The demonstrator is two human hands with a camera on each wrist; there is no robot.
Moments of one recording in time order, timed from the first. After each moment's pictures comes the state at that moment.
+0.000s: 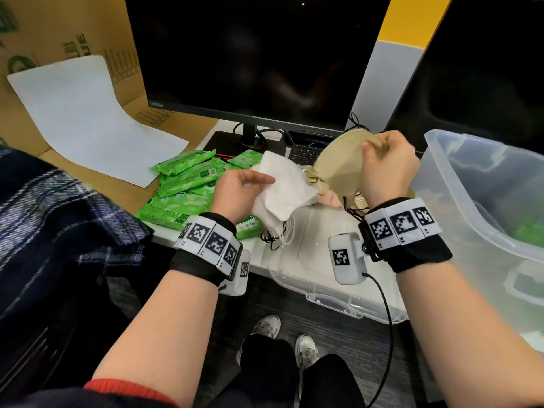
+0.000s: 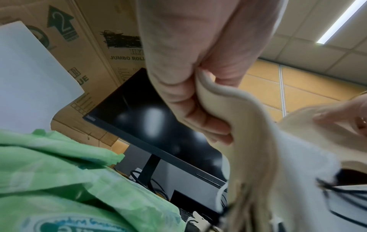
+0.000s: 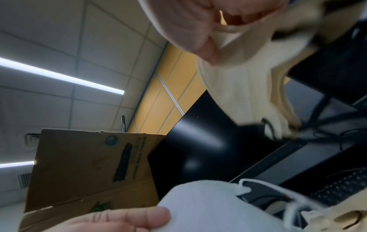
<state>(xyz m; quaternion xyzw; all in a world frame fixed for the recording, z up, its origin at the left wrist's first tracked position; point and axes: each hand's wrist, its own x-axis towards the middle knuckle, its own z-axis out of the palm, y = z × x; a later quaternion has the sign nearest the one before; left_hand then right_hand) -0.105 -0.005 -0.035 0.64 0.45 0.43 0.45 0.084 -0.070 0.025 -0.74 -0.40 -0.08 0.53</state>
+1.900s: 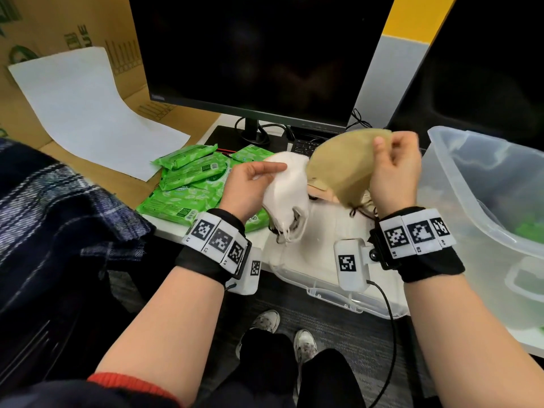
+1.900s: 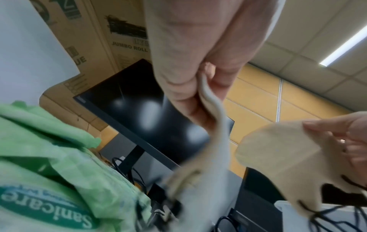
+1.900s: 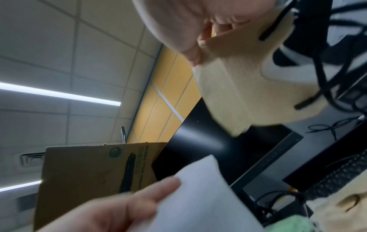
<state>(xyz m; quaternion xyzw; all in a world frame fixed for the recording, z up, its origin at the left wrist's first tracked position) -0.096 -0.017 -0.028 0.60 0.37 0.46 0.54 0.087 -0.082 0.009 -0.66 -0.44 0.00 0.61</state>
